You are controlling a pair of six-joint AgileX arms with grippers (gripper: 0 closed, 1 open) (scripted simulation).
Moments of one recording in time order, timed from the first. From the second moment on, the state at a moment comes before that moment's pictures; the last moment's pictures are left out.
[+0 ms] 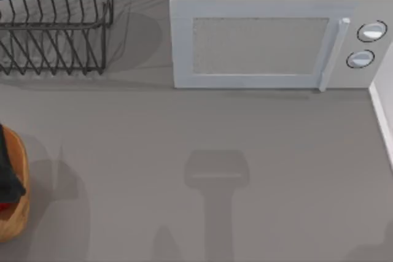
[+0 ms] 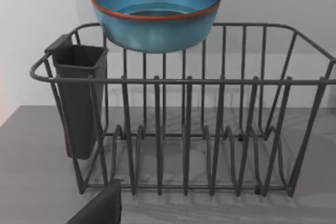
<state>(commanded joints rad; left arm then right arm) 0.00 0.00 0.00 0.00 0.00 0.00 -0.48 1.58 0.78 -0.74 -0.02 -0.51</state>
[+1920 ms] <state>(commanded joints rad) 0.00 0.00 0.00 0.00 0.00 0.00 -0.27 2.37 2.32 -1.54 -0.01 -0.29</state>
